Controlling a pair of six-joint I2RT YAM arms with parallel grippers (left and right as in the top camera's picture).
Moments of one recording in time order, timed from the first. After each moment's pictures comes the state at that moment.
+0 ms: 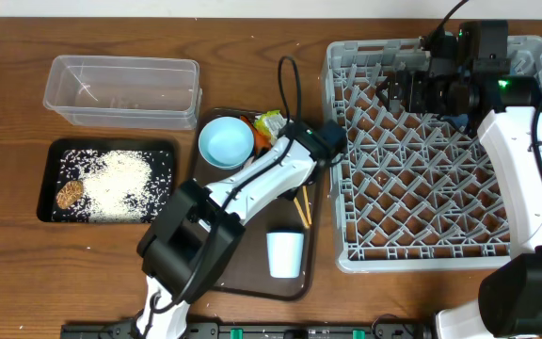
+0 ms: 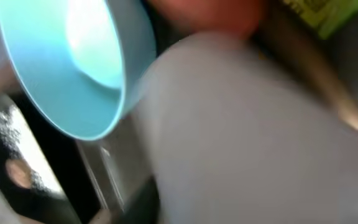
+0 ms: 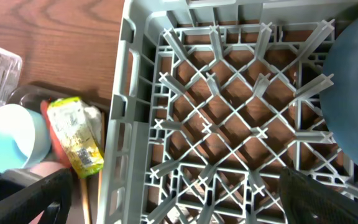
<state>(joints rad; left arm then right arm) -0.75 2.04 1.51 -1.16 -0.48 -0.39 0.02 1.68 1.54 -0.83 -0.29 0.08</state>
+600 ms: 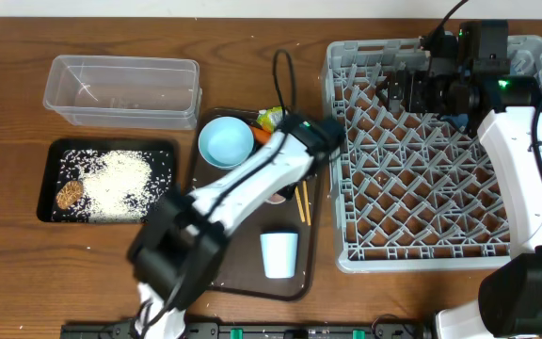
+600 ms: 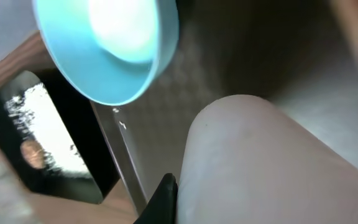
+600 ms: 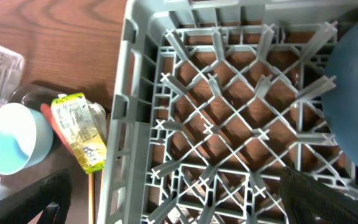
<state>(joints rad) -0.73 1.94 1.58 -1.30 -0.43 -0.39 0.02 1.68 1.54 -0.83 -0.31 0.07</state>
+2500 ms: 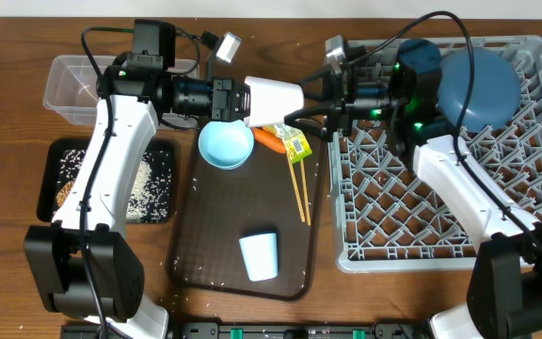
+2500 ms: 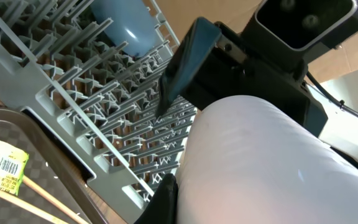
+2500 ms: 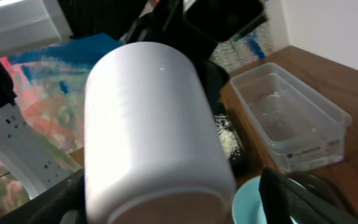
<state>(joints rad) -0.10 1.75 1.55 -0.87 1.29 0.04 0.28 1.69 1.18 0.36 -1.29 0.31</state>
